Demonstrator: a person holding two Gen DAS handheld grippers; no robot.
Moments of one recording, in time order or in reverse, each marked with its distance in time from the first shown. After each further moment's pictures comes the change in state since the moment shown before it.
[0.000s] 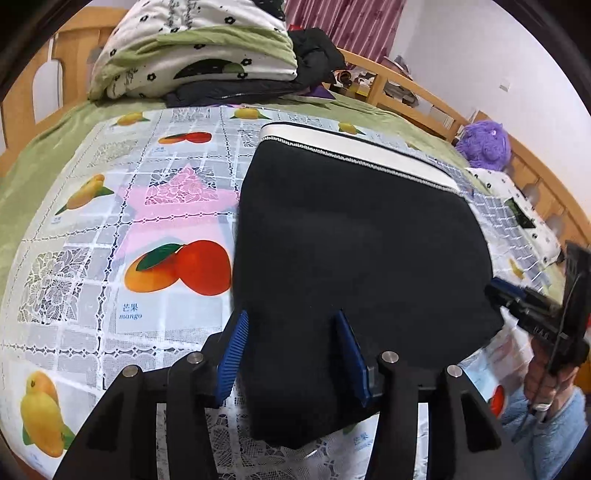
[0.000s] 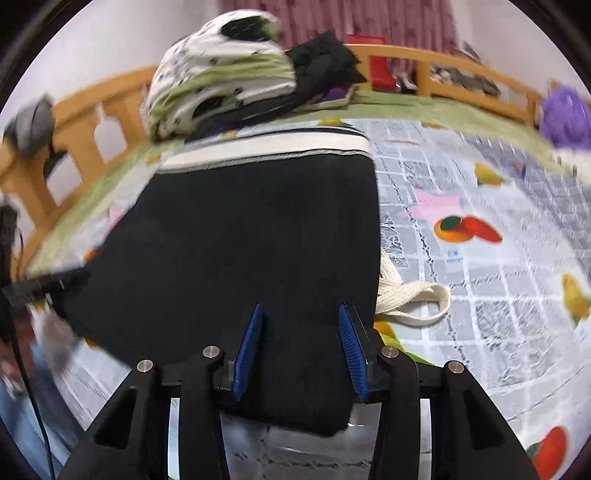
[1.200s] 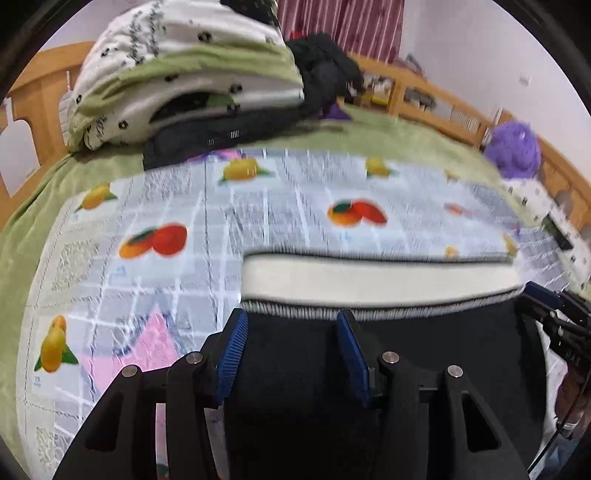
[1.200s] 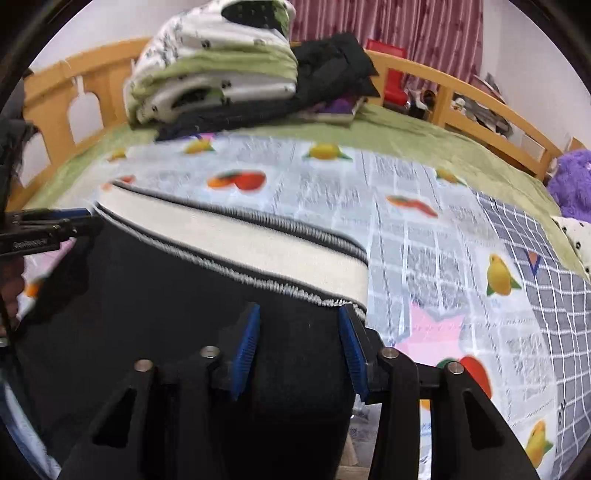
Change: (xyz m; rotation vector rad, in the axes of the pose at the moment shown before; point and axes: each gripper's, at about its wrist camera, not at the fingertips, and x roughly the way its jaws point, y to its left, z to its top) left arm 0.080 -0.020 0.141 0.071 -0.064 0.115; right arm 0.060 -0.024 0.127 -0.065 -0.047 -0.071
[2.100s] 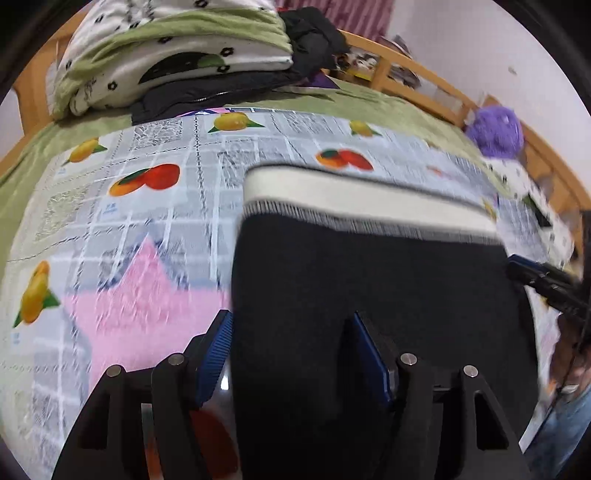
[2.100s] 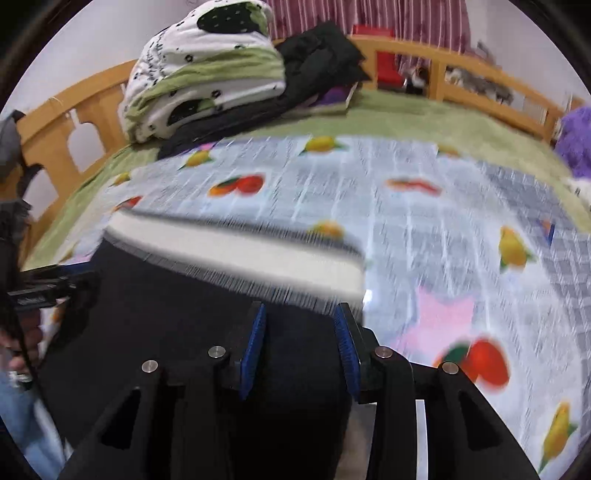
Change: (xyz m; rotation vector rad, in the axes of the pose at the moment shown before) left arm -0.004 0.013 -0.051 0.026 0.125 -0.079; right arm -0.003 -0.010 -0.024 0.096 0.120 0.092
